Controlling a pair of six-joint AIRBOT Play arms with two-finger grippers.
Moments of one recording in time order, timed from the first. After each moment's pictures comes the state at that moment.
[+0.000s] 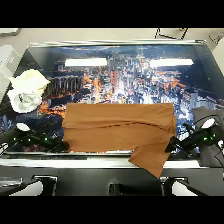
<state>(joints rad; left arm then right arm) 0.26 -1.30 0.56 0.97 -1.26 -1.20 -0.44 -1.29 0.68 -1.29 1.45 1.45</state>
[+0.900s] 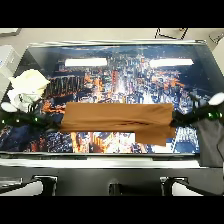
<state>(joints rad) 0.28 -1.41 0.99 0.97 -1.35 -1.22 -0.31 -1.41 1.16 -1.18 1.42 1.44</state>
